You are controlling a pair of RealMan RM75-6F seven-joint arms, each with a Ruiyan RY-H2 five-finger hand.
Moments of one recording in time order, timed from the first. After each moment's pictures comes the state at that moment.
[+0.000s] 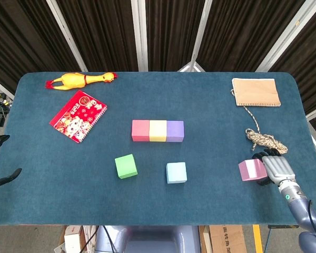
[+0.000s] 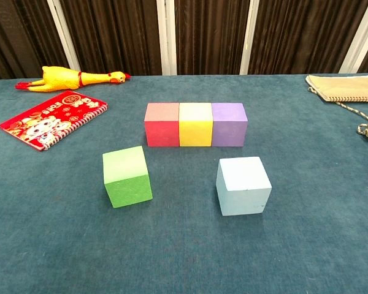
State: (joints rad) left arm -0.15 -1.14 -0.06 -1.60 1.44 1.62 -0.03; right arm 0.45 -1.12 0.06 -1.50 -1.12 0.81 -0.12
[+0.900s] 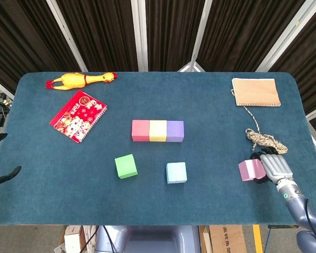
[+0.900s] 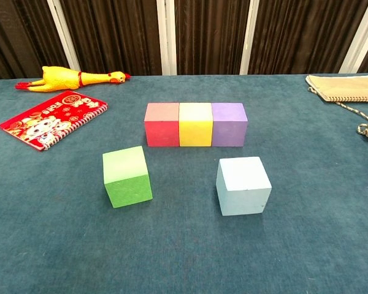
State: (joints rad) left arm -0.13 -1.16 -0.11 -1.60 1.42 1.60 -0.04; right arm 0.45 -1.15 0.06 -1.47 -1.15 0.83 -0.07
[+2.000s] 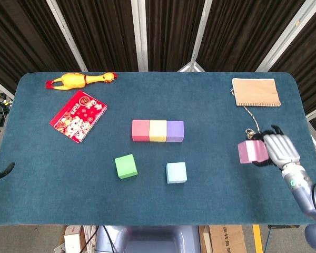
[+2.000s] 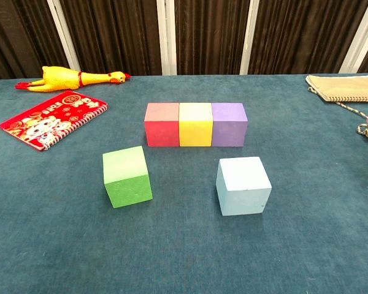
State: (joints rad) left arm -0.12 -1.19 -0.16 -1.53 1.42 1.62 0.03; right arm 0.53 -0.90 0.18 -1.74 -1.06 0.85 -0.10
